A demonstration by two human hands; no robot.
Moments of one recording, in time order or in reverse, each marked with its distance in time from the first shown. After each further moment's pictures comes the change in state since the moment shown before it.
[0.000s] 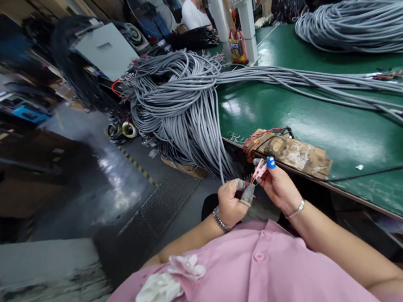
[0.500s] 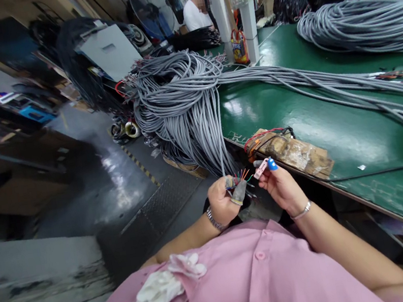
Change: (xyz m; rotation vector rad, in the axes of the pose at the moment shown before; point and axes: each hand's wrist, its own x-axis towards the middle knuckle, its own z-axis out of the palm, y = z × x) left_hand 0.004 0.010 -0.020 0.094 0.125 0.147; right_hand -0.010 -0.014 0.002 -0.012 -0.121 0.096
